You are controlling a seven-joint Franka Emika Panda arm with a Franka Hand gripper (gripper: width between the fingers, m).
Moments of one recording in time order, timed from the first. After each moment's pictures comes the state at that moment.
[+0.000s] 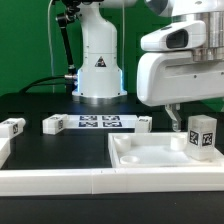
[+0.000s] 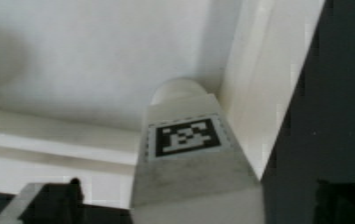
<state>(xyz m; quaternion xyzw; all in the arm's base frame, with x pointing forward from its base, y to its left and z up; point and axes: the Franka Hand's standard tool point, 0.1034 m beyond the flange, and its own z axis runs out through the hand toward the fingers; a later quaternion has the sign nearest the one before) 0.621 0.119 0.082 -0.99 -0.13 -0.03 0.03</state>
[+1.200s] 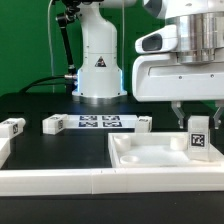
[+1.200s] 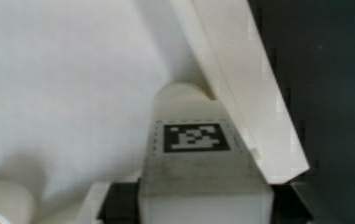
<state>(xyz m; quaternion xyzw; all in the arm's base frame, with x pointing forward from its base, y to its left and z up) 0.620 0.115 0.080 -0.96 0.28 -0.02 0.06</state>
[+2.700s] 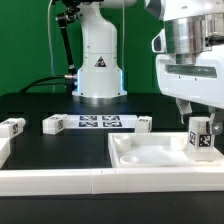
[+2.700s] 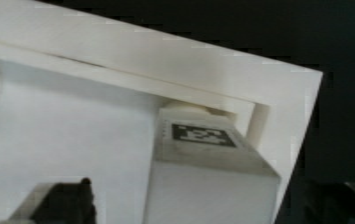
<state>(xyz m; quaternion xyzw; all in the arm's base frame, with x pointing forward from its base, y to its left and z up) 0.619 0.117 0.079 -0.81 0.58 0.01 0.07</state>
